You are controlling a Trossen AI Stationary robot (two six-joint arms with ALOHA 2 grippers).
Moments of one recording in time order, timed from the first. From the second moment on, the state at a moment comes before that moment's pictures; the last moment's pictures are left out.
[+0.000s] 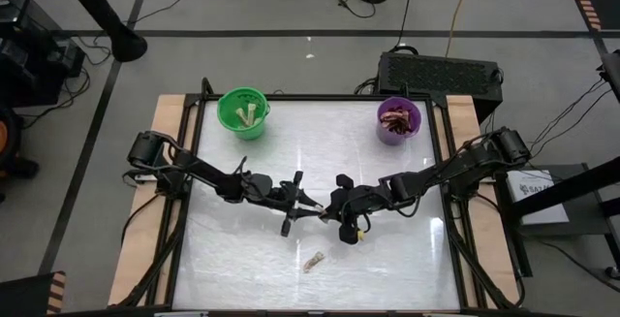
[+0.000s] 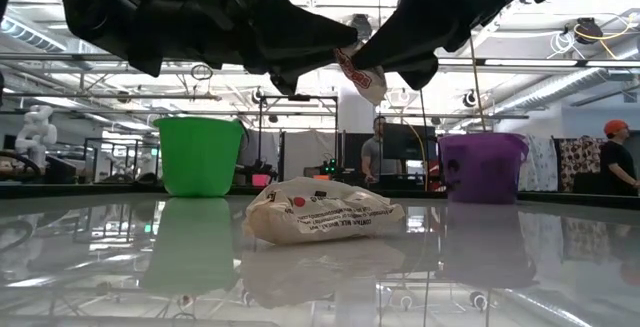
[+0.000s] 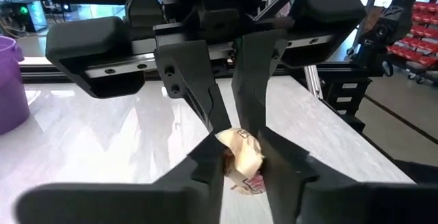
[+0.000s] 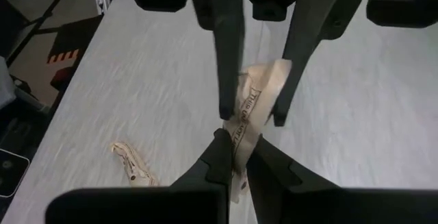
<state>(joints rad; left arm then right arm) -0.18 1.76 0.67 0.98 0.06 -0.05 0.28 1.57 0.90 0.09 0.10 0.30</state>
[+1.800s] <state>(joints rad) 0.62 1.01 0.67 -0.31 -0.42 0.22 0.38 1.54 0.87 0.06 0.38 0.41</state>
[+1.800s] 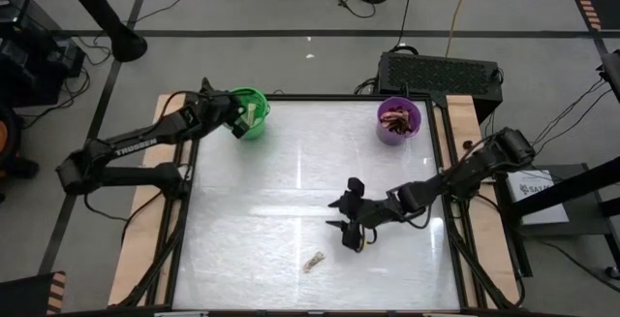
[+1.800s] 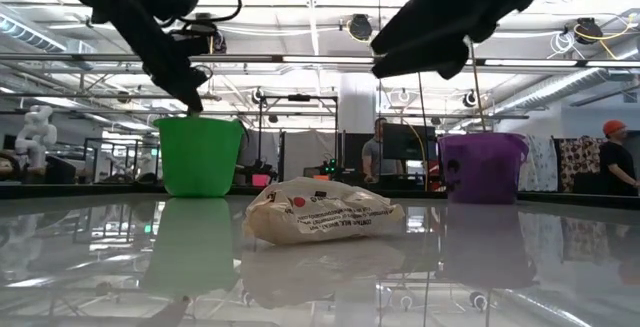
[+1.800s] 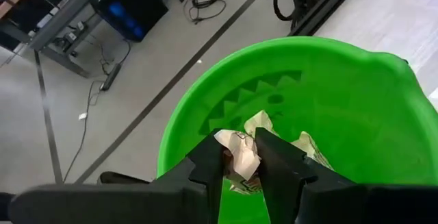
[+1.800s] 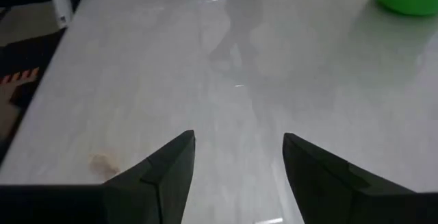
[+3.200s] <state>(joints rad) -0.39 1.30 0.67 0.18 0.03 0.02 0.53 1.67 0.87 0.10 0.58 0.50</state>
